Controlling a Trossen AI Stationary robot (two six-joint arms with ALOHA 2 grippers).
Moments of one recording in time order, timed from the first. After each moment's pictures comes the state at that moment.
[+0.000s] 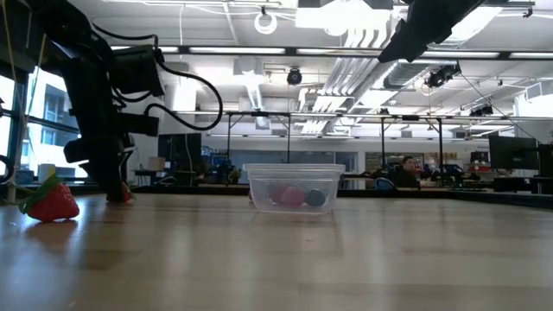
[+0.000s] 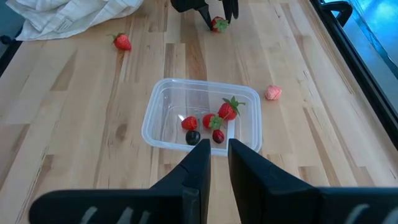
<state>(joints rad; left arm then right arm) 0.35 1.23 0.45 -0.49 -0.20 -0.09 -0.05 0.98 0.85 -0.50 0.01 -0.04</state>
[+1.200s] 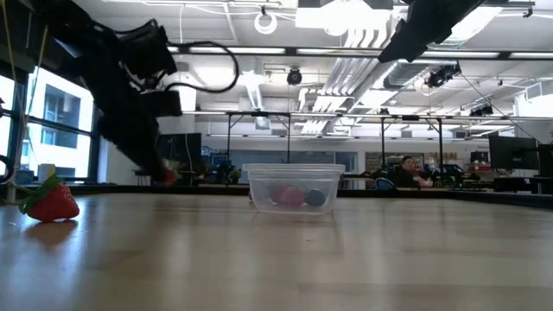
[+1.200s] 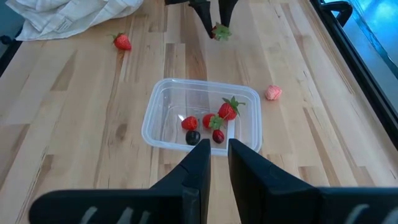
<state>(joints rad) 0.35 1.23 0.47 -0.23 -0.04 -0.05 -0.05 0.98 0.85 -0.50 0.01 -0.04</state>
